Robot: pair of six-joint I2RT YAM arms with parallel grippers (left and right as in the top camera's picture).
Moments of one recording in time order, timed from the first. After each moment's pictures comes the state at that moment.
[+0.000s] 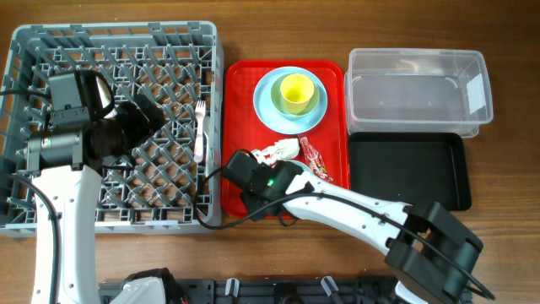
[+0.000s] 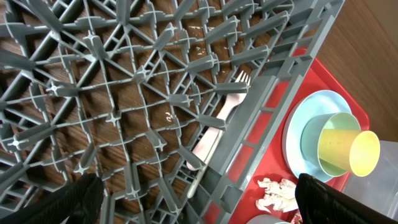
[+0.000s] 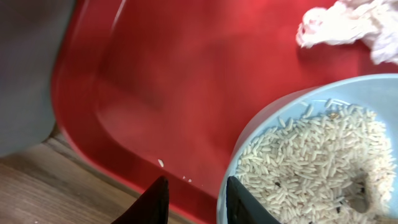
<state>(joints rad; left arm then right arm) 0.15 1.28 1.23 -1.03 0.16 -0.53 1.00 1.78 1.16 -0.74 0.05 0.49</state>
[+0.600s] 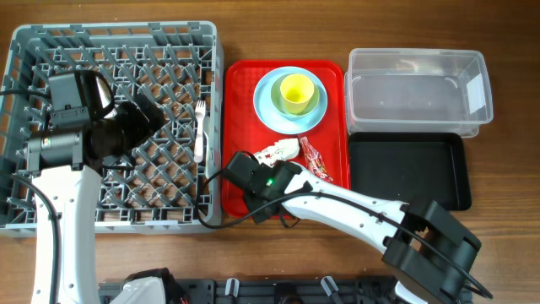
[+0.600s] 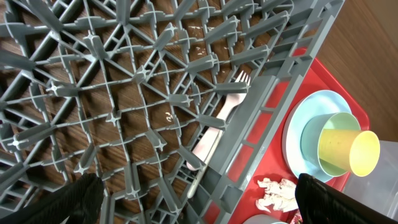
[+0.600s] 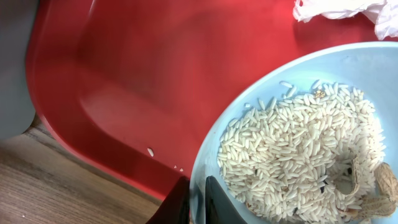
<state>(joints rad) 0.15 1.28 1.23 -1.03 0.16 -0.53 1.00 1.79 1.16 -0.78 0.05 0.49</state>
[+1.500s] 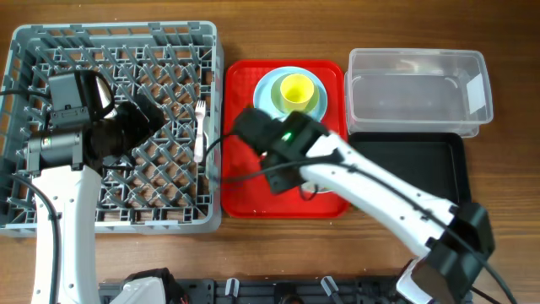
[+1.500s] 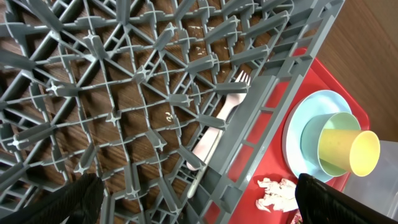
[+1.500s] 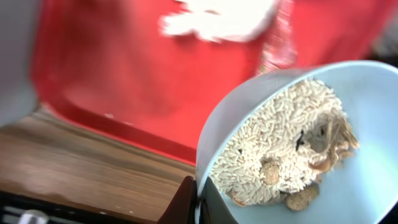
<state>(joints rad) 0.15 1.28 1.23 -1.03 0.16 -0.53 0.86 1.75 1.55 -1.34 0.13 0.47</state>
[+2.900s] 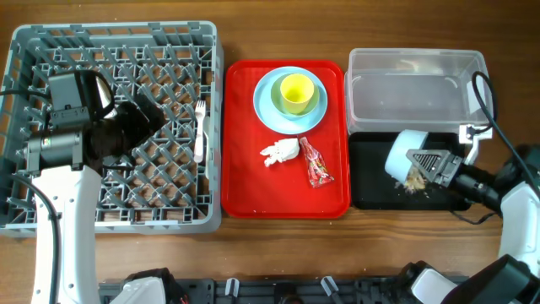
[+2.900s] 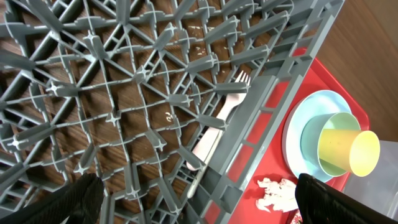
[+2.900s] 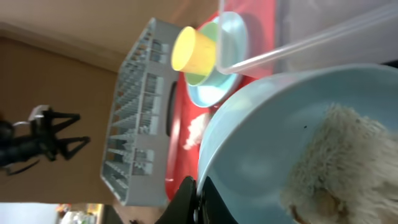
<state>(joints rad) 0.15 1.28 1.23 -1.03 0.16 -0.53 -0.66 1.33 0.79 -0.99 -1.21 -0.40</state>
